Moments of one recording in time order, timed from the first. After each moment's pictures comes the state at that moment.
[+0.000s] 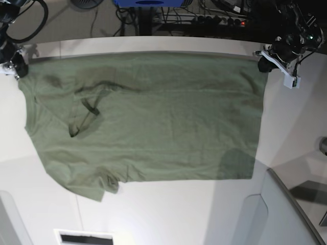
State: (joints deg) left arm 18.8 -9.6 -41.2 82.5 -22.0 -41.3 47.8; right arm -11.9 7.1 50.6 72.0 41.3 15.5 -52.0
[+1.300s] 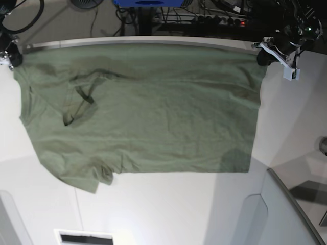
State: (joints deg) left arm 21.6 -9.3 -41.2 82.5 -22.2 -41.4 44.0; right arm -14.7 7.4 54.1 71.9 41.6 15.6 -52.4
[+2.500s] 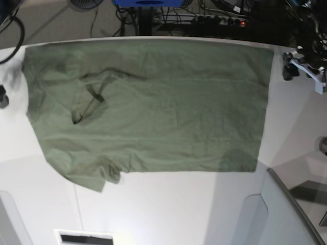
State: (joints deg) left arm 13.1 -16.1 -51.7 78.7 -12.1 -41.5 43.4; right arm -4.1 17.4 46.2 69.0 40.9 15.2 -51.6
